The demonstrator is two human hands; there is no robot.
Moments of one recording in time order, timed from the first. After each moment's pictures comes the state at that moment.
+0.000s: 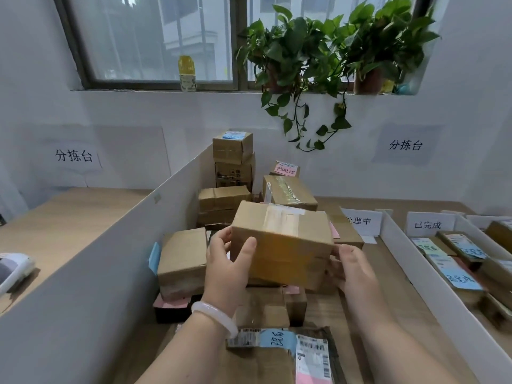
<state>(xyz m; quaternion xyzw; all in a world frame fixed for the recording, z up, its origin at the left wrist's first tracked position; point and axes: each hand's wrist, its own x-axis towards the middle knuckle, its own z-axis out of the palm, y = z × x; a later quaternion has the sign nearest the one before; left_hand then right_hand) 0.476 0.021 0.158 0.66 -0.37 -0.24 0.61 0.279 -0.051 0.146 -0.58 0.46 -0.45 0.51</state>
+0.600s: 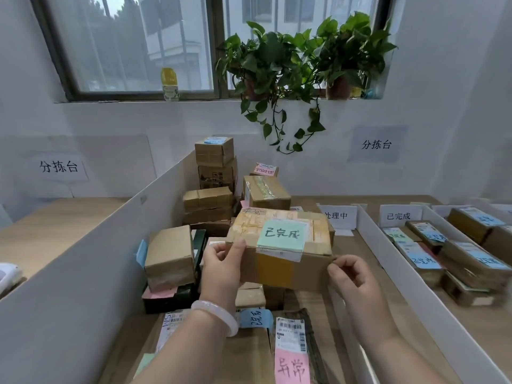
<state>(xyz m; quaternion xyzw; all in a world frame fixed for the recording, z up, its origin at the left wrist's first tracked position) 0.421 0.048 0.168 0.58 -0.23 -0.39 0.68 0.211 0.006 0.144 -0.57 0.43 -0.52 0.47</state>
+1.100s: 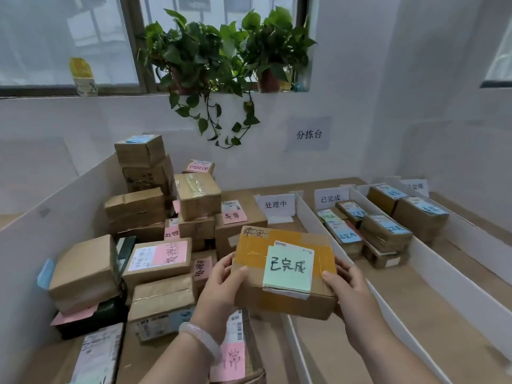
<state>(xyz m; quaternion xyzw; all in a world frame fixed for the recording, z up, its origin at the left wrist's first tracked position) 0.315 0.032 0.129 0.53 -0.36 -0.53 0.56 0.092 0.007 0.125 -0.41 0.54 -0.52 0.52</state>
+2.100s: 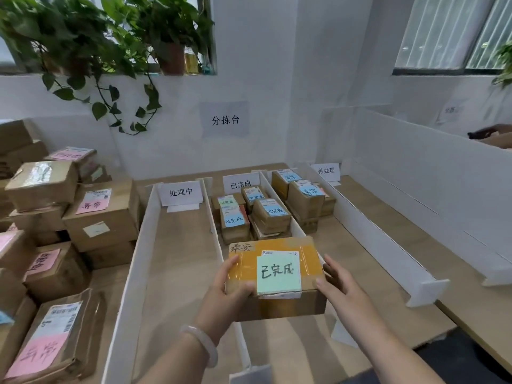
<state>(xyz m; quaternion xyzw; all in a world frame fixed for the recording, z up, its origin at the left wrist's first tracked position) -0.078 0.004 0.094 0.58 -0.44 -0.52 0.45 -0.308 0.010 0.115 -0.50 0.61 -0.41 0.46</state>
